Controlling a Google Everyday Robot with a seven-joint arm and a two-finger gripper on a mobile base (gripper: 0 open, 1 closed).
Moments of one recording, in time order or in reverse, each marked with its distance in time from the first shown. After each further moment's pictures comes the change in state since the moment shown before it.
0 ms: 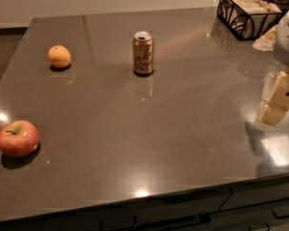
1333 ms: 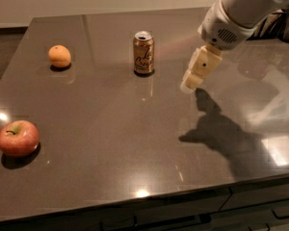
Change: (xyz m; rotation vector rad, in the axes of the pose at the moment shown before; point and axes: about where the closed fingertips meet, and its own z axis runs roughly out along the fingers) arm -0.109 -0.075 0.065 0.026 -0.206 0.071
